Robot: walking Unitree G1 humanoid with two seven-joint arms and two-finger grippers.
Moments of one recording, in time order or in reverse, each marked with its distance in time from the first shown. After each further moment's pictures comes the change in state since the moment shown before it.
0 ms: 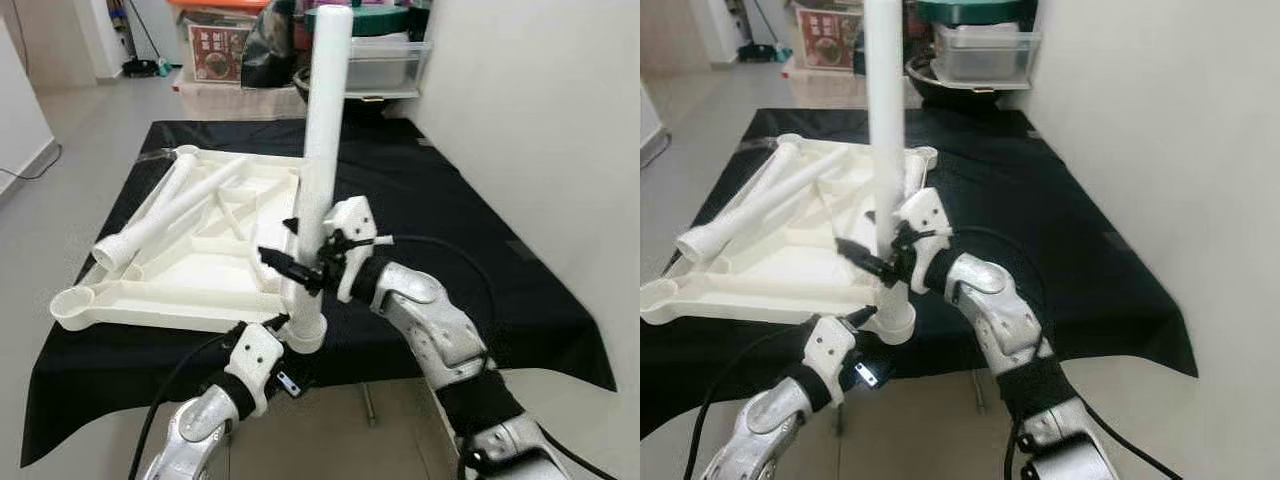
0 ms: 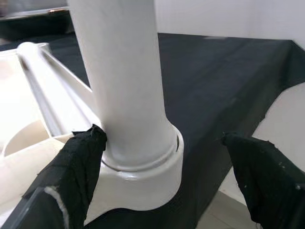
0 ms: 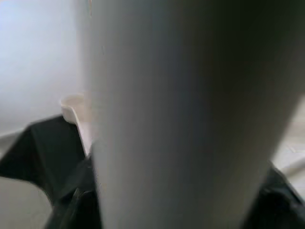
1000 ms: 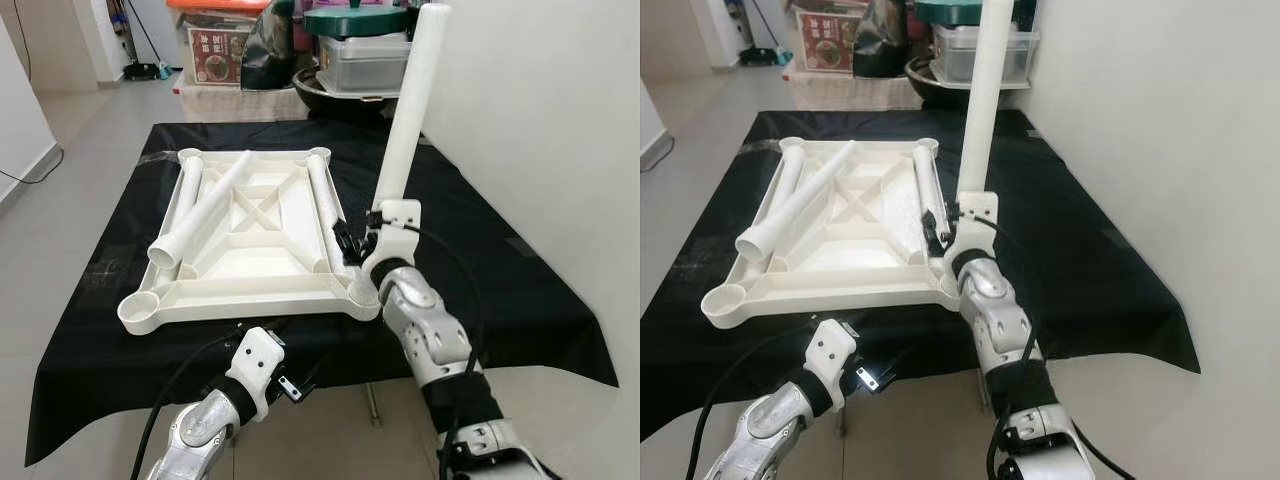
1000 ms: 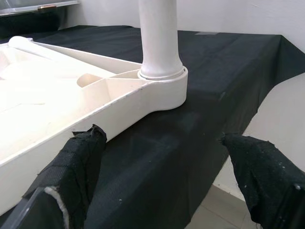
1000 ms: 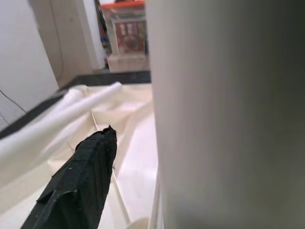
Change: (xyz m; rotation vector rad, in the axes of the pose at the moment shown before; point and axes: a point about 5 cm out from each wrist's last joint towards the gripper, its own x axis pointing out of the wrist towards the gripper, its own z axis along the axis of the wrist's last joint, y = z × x) left arm -0.002 -0.003 -0.003 -0.004 0.008 -0.015; right arm -0.014 -0.037 0.014 0.149 -0.087 -0.718
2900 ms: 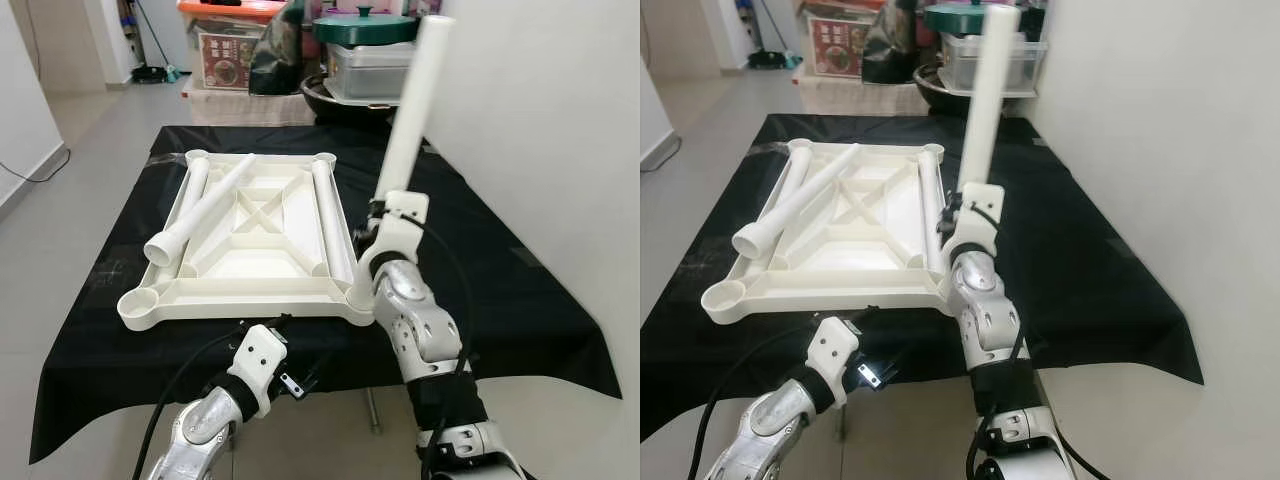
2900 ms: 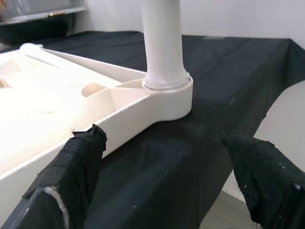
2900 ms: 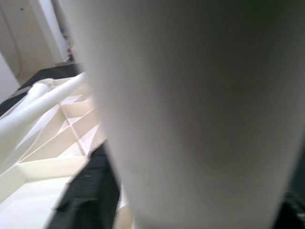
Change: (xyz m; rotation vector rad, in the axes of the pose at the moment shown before) left arm 0.005 0.000 0.002 0.016 -0.006 0.001; right arm -0.004 0.009 -0.013 0.061 0.112 -0.197
